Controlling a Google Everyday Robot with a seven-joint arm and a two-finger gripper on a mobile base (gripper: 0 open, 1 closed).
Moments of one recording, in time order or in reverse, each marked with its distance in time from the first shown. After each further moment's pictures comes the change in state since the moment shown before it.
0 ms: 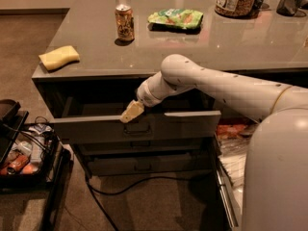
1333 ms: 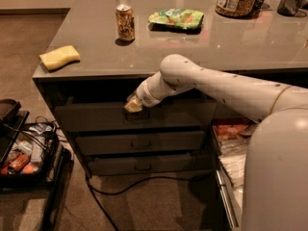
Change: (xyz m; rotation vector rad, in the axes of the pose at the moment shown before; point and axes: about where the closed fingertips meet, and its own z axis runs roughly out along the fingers) arm 0.000 0.000 0.000 -0.001 0.000 0.000
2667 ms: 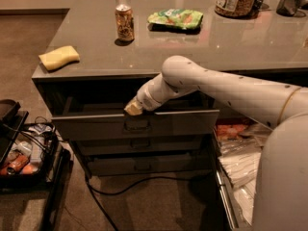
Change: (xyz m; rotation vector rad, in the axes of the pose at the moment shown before) arm -0.004 0.026 -0.008 -0.031 -0.001 0.059
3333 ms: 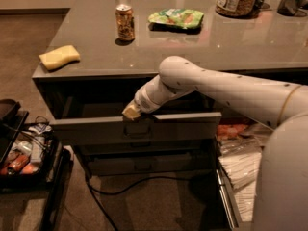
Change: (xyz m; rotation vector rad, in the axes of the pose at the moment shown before) arm 0.007 0.017 0.001 -0.029 0.038 0.032
